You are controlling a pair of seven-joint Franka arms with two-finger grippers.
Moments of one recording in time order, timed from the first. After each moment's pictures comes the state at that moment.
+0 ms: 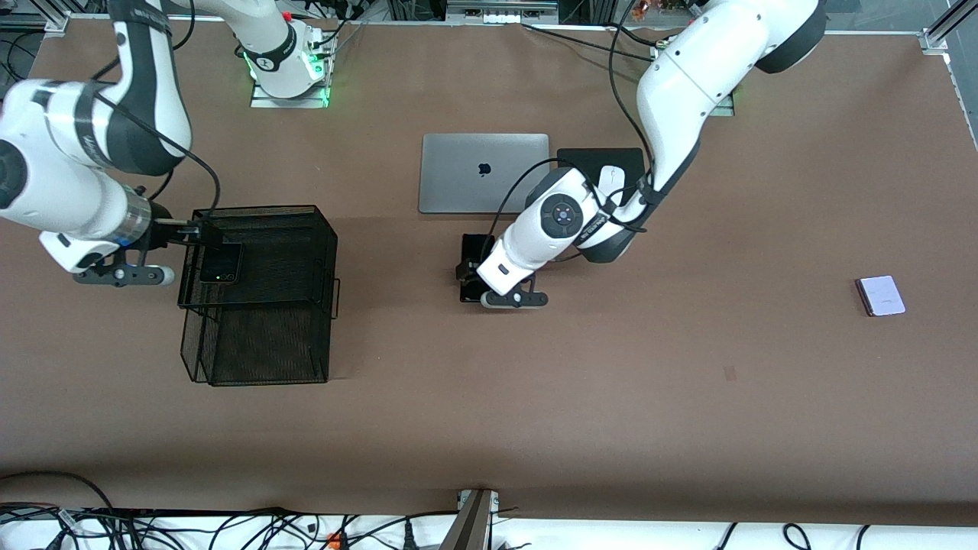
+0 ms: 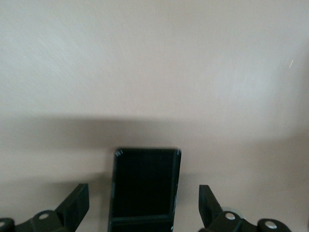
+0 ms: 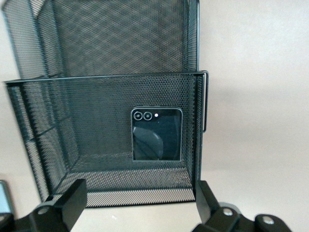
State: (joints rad) left arm -0.31 0.84 -0.44 -1.51 0.04 2.54 -0.77; right arm 0.76 0.25 -0.78 -1.77 0.13 1.78 -0.06
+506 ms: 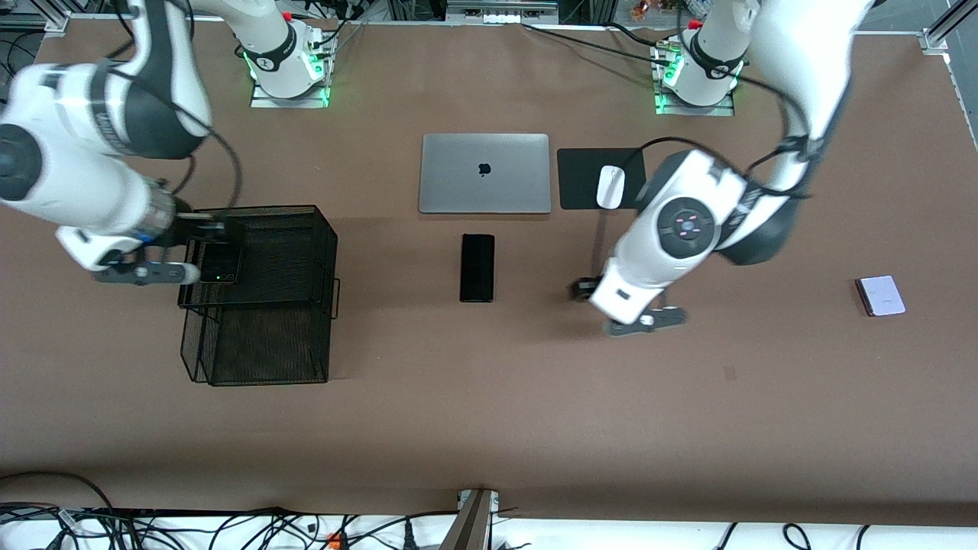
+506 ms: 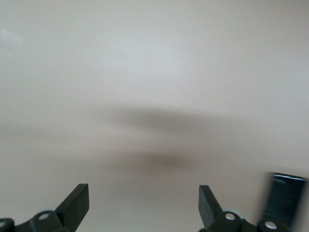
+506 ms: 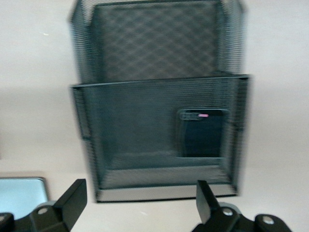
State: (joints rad) left arm -0.04 0.55 -0.43 -1.49 0.26 1.90 -0.68; right arm 0.81 0.28 -0.69 -1.71 0.18 1.77 0.11
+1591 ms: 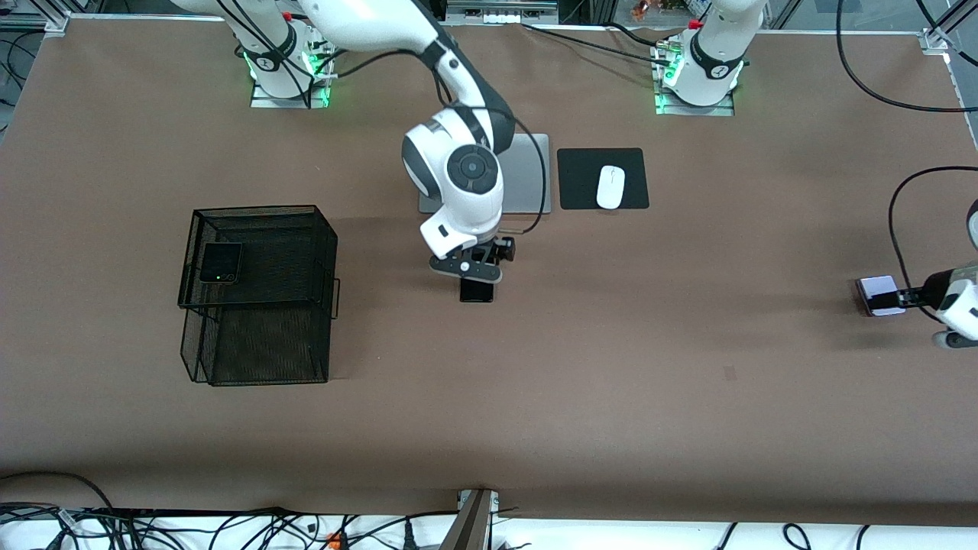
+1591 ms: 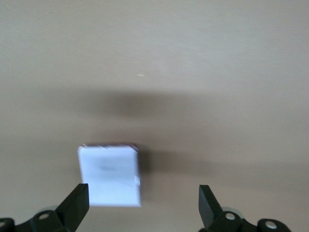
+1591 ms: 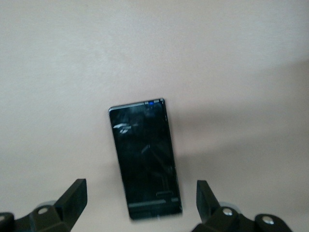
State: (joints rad) left arm 0.79 0.68 -0.42 -1.57 0.36 2.10 0.13; right arm 0.97 0.78 -0.27 -1.40 0.18 2.15 0.86
